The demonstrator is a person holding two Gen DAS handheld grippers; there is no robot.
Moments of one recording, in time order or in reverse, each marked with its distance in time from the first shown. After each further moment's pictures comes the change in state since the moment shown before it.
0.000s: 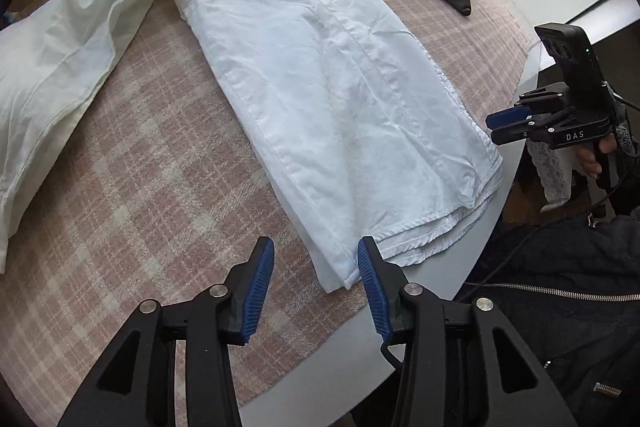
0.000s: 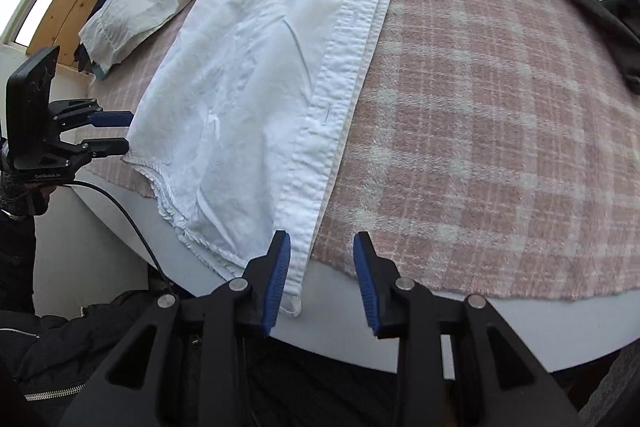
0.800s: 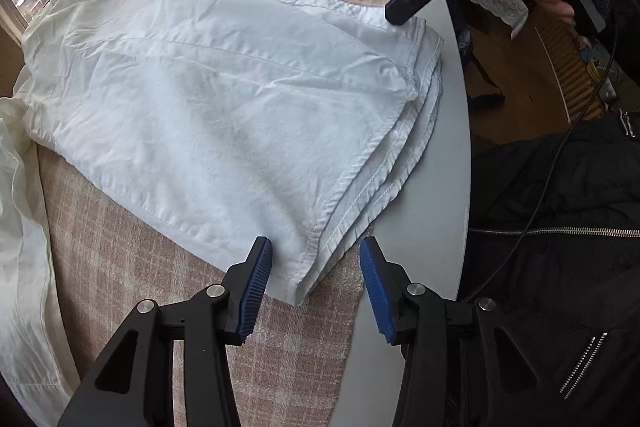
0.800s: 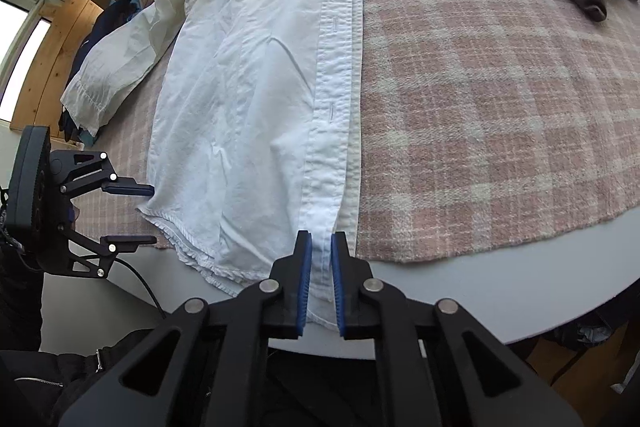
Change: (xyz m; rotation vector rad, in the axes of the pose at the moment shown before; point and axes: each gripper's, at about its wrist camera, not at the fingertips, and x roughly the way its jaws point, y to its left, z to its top) left arm 0.029 -0.071 -0.015 0.612 0.134 0.019; right arm 0.002 0.014 -0.010 0.224 -0.109 0.008
